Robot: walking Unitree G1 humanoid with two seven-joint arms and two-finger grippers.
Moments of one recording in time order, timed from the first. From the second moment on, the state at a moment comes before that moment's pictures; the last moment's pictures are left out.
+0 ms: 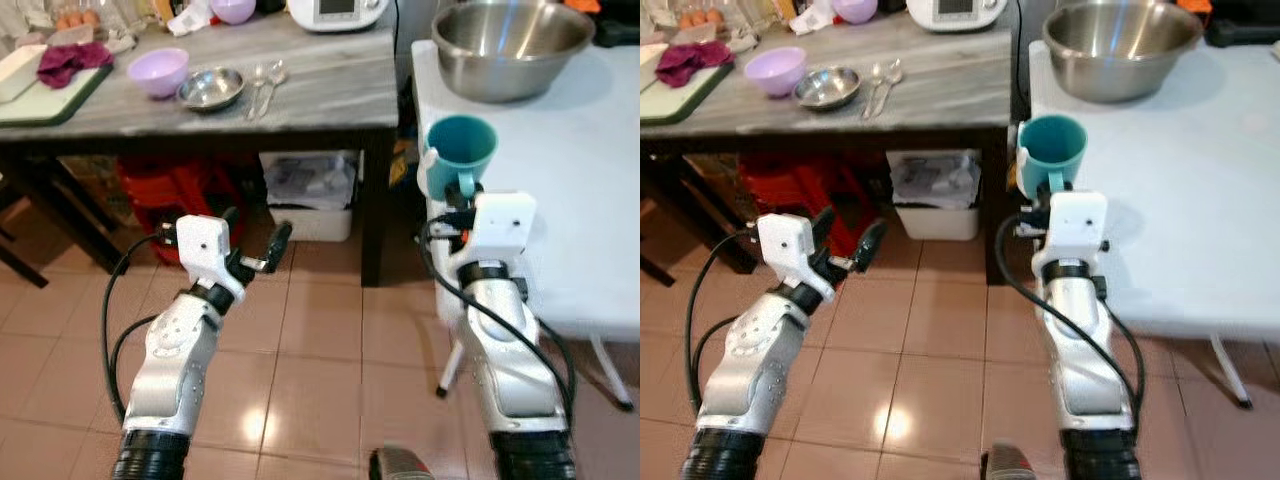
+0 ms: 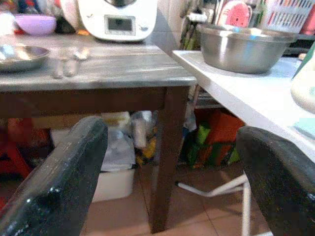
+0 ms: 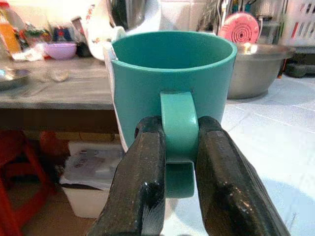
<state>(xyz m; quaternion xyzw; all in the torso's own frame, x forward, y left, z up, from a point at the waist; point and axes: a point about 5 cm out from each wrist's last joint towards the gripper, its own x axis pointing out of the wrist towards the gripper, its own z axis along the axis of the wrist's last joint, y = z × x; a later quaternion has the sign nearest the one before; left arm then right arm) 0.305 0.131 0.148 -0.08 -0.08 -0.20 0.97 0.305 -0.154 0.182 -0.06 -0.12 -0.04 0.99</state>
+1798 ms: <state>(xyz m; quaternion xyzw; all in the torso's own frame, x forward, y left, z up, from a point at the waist) 0.304 0.150 0.141 -0.06 -0.07 -0.16 0.98 0.288 -0.148 0.179 -0.05 -0.13 -0.02 0.99</state>
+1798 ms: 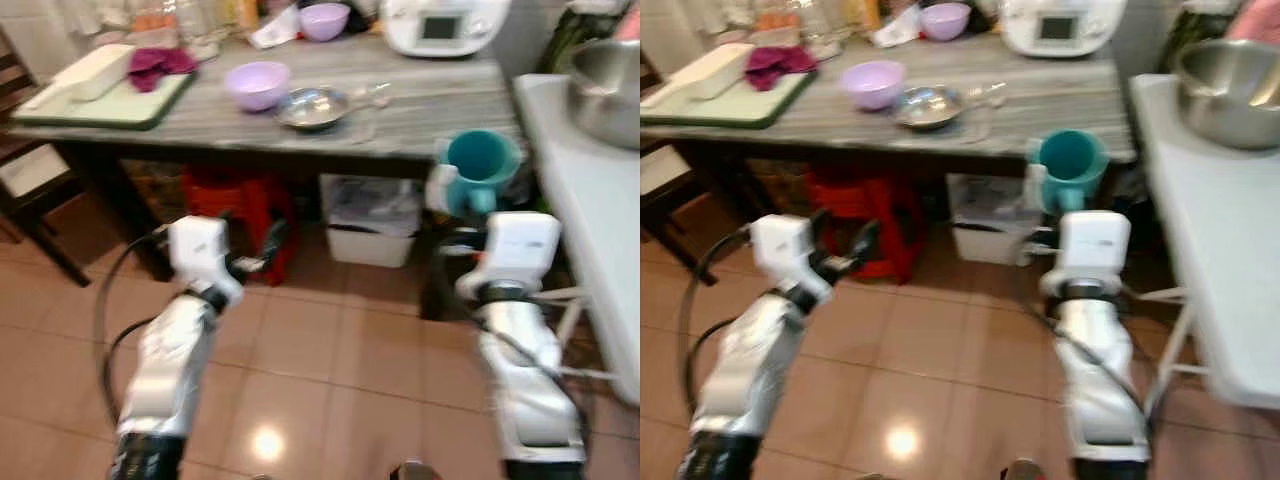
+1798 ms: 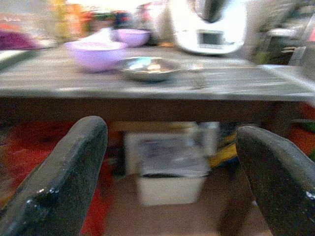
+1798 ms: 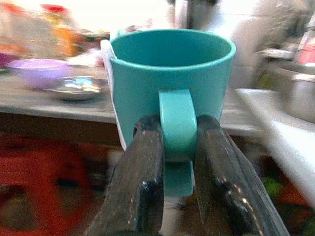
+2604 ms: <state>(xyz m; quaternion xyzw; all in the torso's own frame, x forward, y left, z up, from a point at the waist) 0.298 0.142 0.139 -0.07 -0.08 -0.19 0.98 0.289 -0.153 0.181 -0.06 -0.13 -0.03 0.99</state>
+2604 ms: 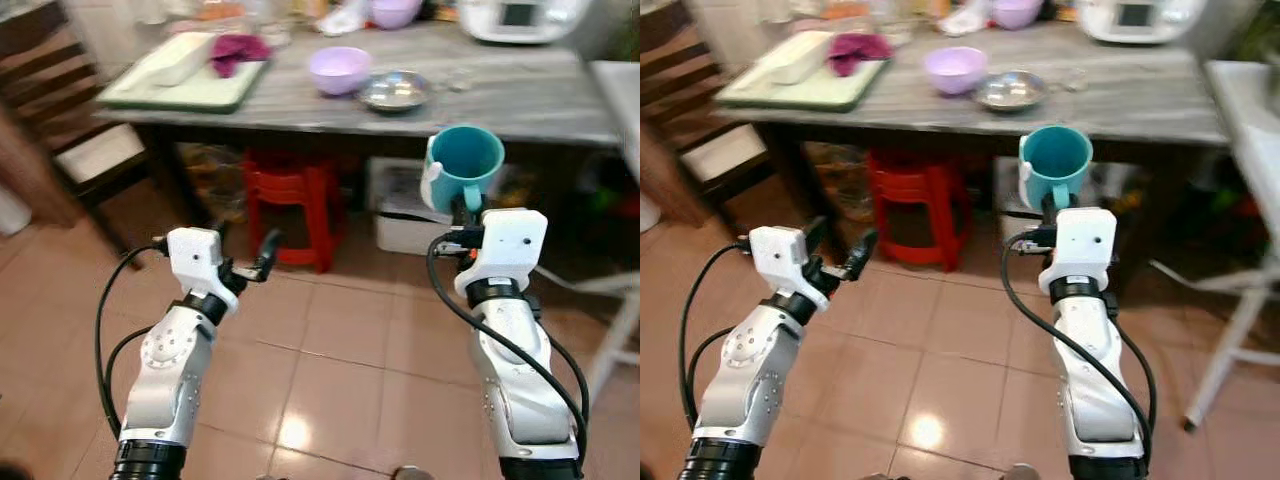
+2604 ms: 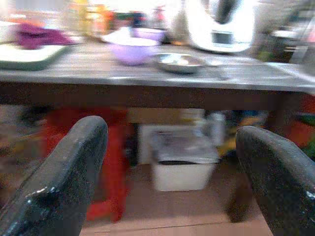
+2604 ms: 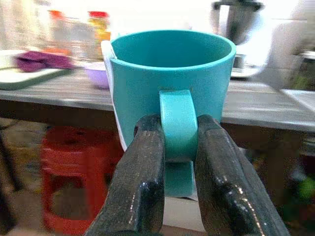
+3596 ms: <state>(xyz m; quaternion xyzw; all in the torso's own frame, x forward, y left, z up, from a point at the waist) 0.295 0.132 0.140 -0.08 -0.08 -0.21 0.97 0.292 -0.152 0.186 -0.06 -0.14 -0.03 0.99</state>
